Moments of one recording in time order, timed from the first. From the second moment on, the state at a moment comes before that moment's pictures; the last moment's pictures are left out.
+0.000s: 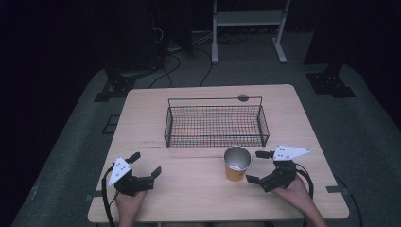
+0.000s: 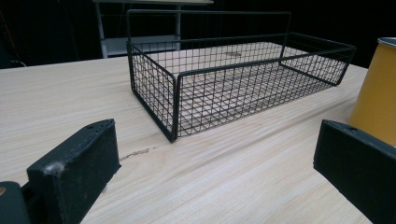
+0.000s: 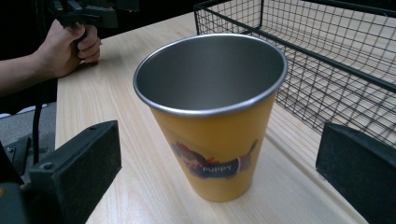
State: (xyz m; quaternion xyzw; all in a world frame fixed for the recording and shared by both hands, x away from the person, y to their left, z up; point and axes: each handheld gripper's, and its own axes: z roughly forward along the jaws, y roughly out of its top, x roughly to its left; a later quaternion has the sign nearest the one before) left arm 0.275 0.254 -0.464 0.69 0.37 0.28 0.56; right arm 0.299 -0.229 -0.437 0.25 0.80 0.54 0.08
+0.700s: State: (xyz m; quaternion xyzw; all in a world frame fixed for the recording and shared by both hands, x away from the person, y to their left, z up) left arm 0.275 0.254 -0.464 0.69 0.37 0.28 0.56; right arm 0.314 -0.198 -0.437 0.24 0.82 0.51 0.07
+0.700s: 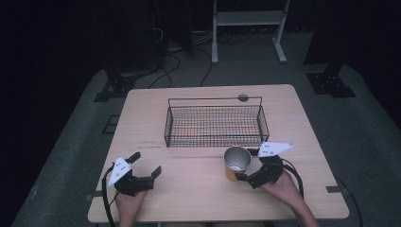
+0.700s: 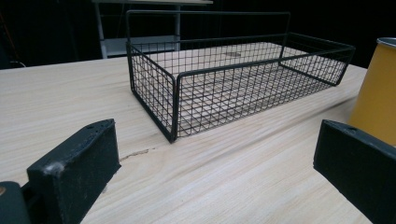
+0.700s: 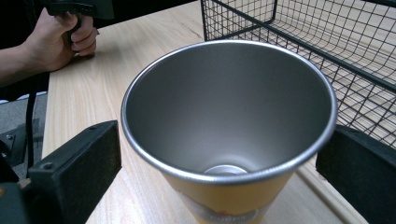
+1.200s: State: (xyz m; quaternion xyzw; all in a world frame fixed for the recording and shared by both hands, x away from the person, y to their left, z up) left arm 0.275 0.254 -0.464 0.69 0.37 0.28 0.56; right arm 0.320 -0.184 -0.440 0.24 0.83 0.51 0.07
